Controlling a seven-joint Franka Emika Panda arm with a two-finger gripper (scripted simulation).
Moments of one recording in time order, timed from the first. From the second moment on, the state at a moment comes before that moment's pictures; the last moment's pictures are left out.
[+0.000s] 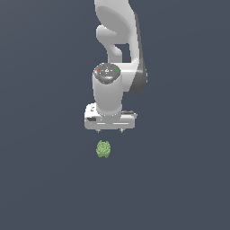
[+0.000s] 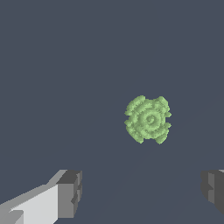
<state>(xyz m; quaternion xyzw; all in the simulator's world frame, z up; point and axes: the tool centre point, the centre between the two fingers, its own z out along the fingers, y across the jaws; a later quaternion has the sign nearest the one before) 0.033 -0.021 0.155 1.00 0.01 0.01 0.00</state>
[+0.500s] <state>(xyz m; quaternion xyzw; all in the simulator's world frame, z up) 0.062 -0.050 0.106 1.00 -0.01 0.00 0.00</state>
